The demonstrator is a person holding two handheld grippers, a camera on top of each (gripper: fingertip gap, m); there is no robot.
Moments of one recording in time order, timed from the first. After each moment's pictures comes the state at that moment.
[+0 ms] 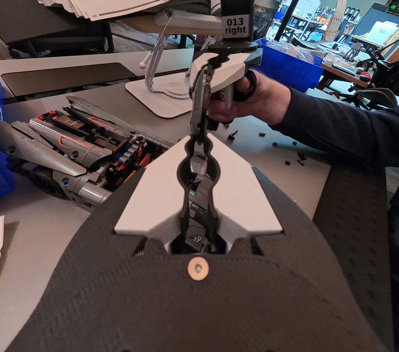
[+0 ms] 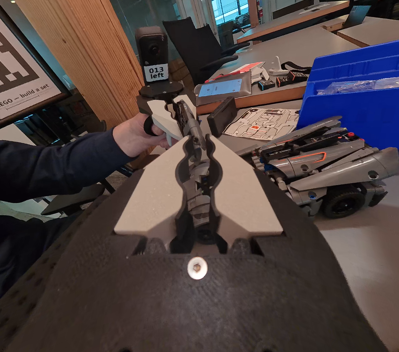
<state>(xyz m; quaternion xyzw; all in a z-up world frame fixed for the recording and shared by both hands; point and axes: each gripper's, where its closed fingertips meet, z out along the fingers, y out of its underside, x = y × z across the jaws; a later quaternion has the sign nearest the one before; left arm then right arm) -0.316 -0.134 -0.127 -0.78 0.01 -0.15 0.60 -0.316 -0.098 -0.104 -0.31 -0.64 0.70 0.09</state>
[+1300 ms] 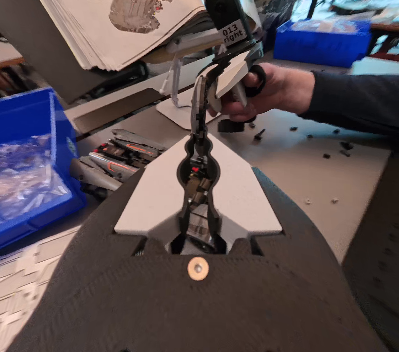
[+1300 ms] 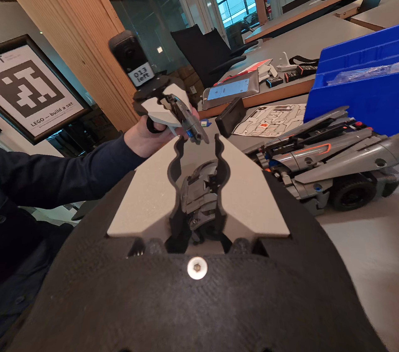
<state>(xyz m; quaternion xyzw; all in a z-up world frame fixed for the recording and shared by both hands) -0.321 -0.138 -0.102 -0.78 0.07 -0.01 0.62 -0.314 -0.086 -0.099 -0.33 -0.62 0.71 0.05</state>
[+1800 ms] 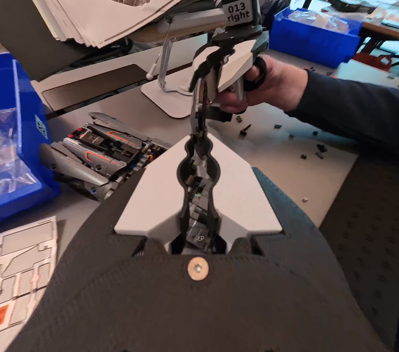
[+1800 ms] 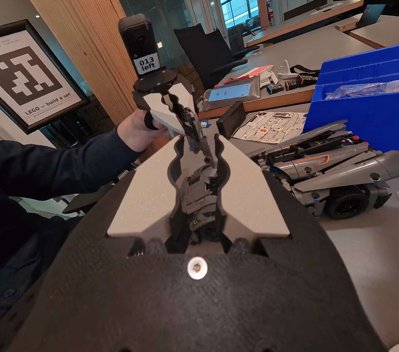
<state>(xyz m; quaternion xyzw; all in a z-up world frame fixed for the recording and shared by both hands) -0.311 -0.132 -0.104 -0.82 0.04 -0.07 0.57 -0.306 -0.089 -0.090 -0.30 -0.63 0.71 0.07</state>
